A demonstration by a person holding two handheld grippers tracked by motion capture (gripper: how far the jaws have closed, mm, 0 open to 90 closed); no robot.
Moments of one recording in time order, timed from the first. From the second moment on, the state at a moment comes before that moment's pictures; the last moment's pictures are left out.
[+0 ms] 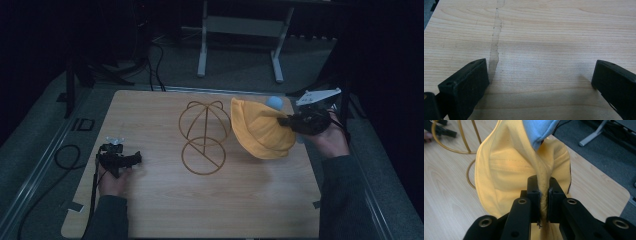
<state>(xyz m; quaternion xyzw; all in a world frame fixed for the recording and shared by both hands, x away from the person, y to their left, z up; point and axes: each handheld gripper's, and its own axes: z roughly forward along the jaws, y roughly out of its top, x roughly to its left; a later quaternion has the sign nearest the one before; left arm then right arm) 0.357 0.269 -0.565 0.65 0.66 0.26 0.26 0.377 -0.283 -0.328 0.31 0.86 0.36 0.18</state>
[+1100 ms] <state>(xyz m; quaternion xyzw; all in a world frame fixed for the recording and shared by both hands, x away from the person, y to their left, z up) 0.357 0.269 -0.565 0.65 0.66 0.26 0.26 0.378 -0.260 -0.301 0.27 0.84 0.43 0.17</state>
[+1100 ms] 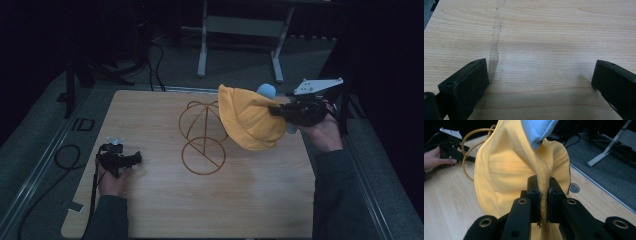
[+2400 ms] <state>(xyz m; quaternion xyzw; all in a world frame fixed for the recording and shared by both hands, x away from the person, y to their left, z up) 0.357 0.269 -0.565 0.66 0.66 0.26 0.26 0.397 -0.175 -0.277 0.22 0.87 0.40 0.17</state>
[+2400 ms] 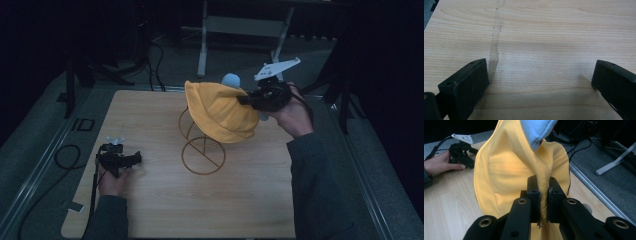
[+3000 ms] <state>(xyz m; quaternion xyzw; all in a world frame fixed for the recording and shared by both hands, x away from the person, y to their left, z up) 0.357 0.270 -0.565 0.66 0.66 0.26 0.26 0.405 -0.118 -0.271 0.20 0.89 0.36 0.17</state>
